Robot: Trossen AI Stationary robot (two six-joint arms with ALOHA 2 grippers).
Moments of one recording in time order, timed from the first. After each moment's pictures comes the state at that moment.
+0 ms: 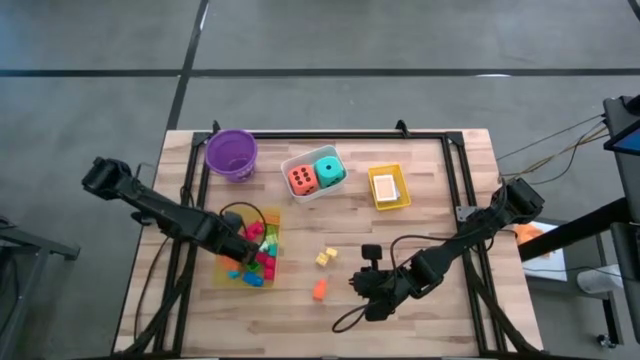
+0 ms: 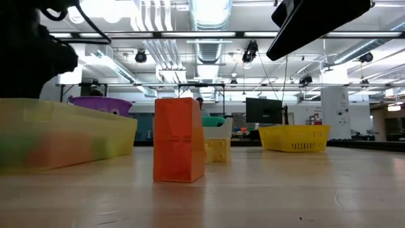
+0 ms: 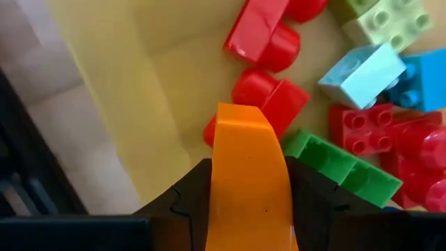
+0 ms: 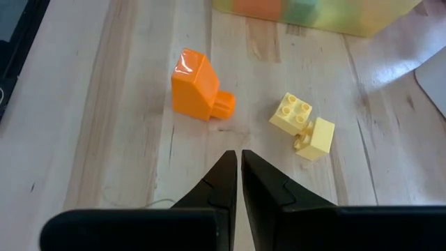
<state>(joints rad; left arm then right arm) -0.41 1.28 0.77 -1.06 -0.09 -1.61 0.59 1.70 1.14 -0.37 0.46 0.40</state>
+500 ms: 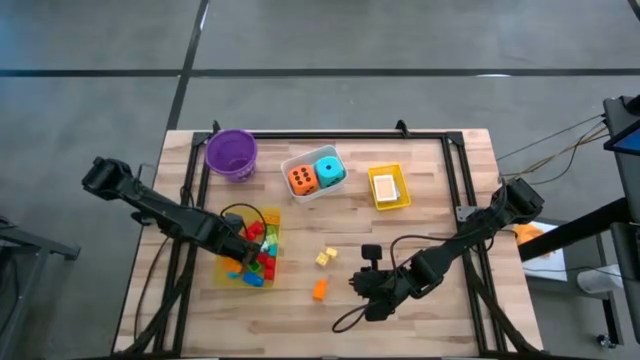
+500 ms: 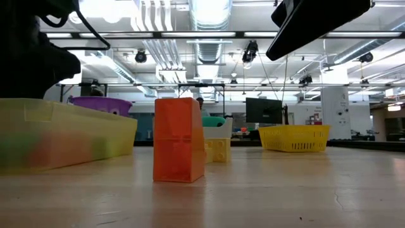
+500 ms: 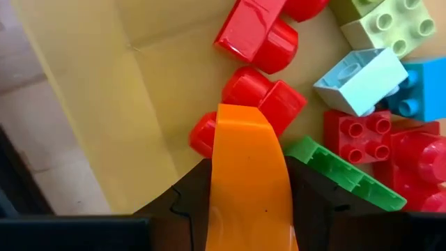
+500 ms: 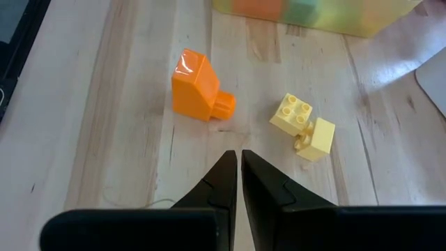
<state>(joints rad) -0.41 1.28 0.72 -0.97 -0.08 -1.66 0.59 1.70 1.14 -0.37 0.46 0.40</state>
